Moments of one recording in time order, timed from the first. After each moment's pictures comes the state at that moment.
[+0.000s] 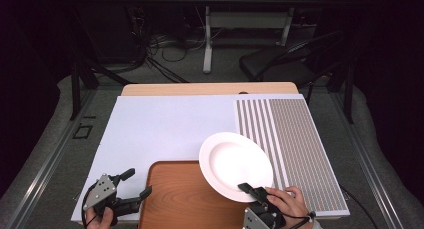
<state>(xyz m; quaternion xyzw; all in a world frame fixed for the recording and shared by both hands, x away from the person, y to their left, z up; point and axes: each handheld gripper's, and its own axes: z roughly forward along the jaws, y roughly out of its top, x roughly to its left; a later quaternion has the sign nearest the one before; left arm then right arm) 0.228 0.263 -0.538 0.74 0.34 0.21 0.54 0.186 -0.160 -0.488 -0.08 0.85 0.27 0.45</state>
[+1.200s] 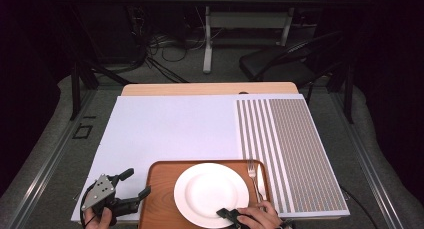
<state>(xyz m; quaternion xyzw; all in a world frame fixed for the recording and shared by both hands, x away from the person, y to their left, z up) 0.227 0.265 -0.538 0.74 0.34 0.22 0.54 0.165 -0.111 -0.537 -0.18 0.89 0.24 0.36</state>
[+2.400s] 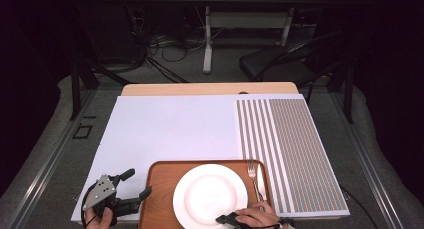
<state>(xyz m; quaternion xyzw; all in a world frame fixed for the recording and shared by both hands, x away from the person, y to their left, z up) 0.227 0.263 -0.538 0.74 0.33 0.21 0.54 0.169 -0.114 -0.546 -0.20 0.90 0.26 0.28</state>
